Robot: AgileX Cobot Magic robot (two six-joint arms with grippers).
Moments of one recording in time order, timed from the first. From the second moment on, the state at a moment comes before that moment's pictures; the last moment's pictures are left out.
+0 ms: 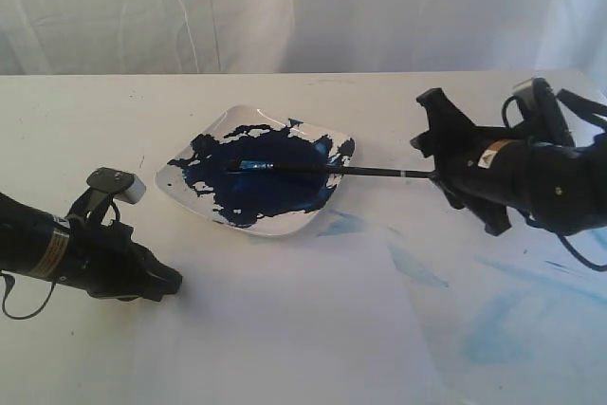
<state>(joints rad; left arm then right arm) -0.21 1.80 -0.68 1.66 -0.59 -1.42 0.47 1.68 -0.74 0.11 -0.29 1.11</state>
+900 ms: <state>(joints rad) -0.21 1.80 -0.68 1.66 -0.59 -1.42 0.50 1.93 -0.90 0.08 -0.35 1.51</state>
